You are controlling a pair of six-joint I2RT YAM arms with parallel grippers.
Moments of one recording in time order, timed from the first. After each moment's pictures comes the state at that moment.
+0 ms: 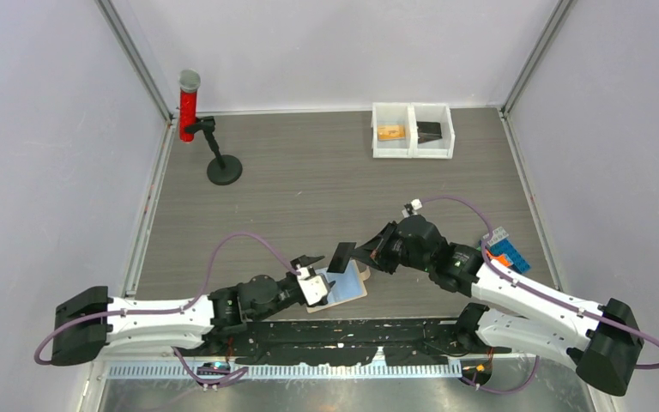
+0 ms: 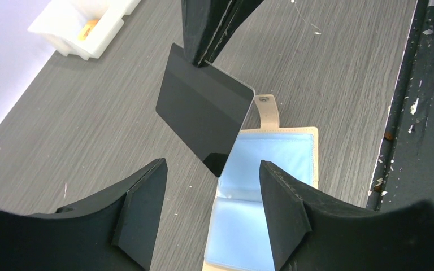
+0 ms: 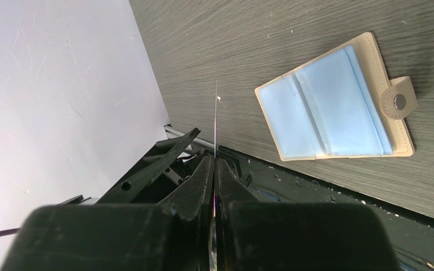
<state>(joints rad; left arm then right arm) -1.30 0.82 0.19 0.48 -0.28 0.34 0.88 0.92 0.60 -0.25 -0.03 1.44</state>
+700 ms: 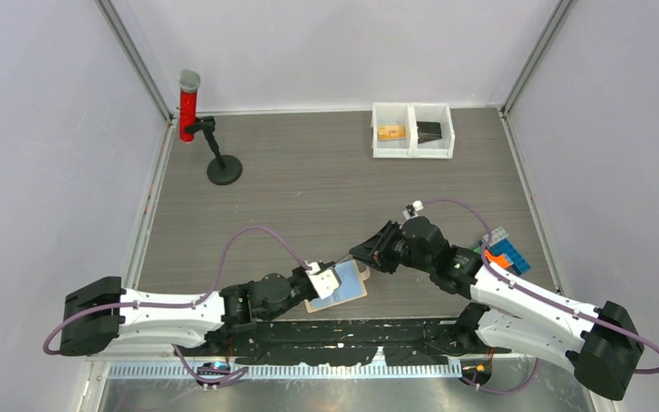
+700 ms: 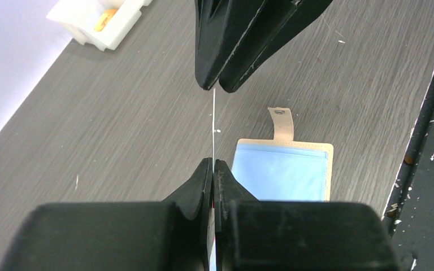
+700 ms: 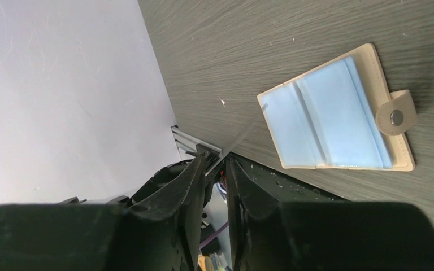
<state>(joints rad) -1.34 0.96 0.28 0.51 -0.39 0.34 0.84 0.92 0.54 -0.16 -0.08 1.47</state>
